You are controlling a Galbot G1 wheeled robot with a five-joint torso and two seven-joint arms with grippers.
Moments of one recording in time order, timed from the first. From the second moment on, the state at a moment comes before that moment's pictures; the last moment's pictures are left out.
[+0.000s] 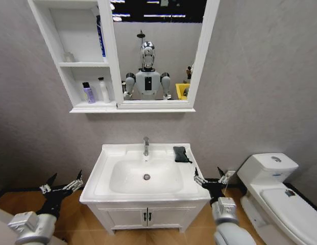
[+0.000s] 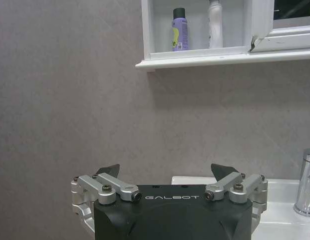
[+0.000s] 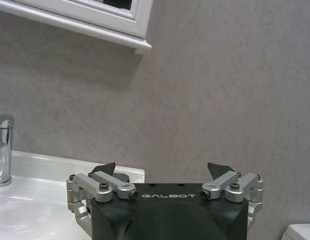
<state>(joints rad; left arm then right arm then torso) 1.69 -1.34 -0.98 -2.40 -0.43 0.28 -0.04 -1.60 1.36 0.50 2.37 -0.04 -0.32 0.32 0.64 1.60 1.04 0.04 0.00</state>
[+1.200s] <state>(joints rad) 1.69 -1.34 -0.98 -2.40 -0.43 0.28 -0.04 -1.70 1.35 0.46 2.43 -0.08 -0.27 0.35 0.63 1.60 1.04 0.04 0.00</state>
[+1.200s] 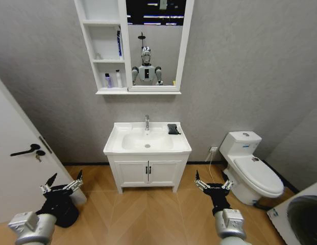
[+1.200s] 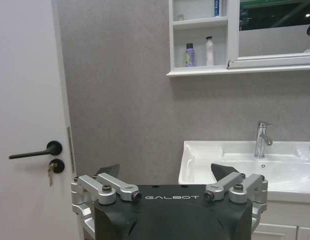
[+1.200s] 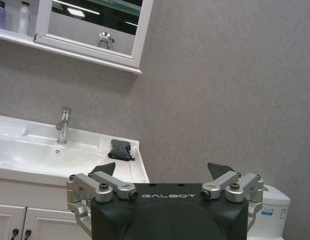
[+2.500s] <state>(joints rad) 1.69 -1.34 -0.98 -2.40 -0.43 0.28 -0.04 -1.70 1.35 0.47 2.41 -0.08 -0.25 0.27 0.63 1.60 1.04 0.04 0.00</state>
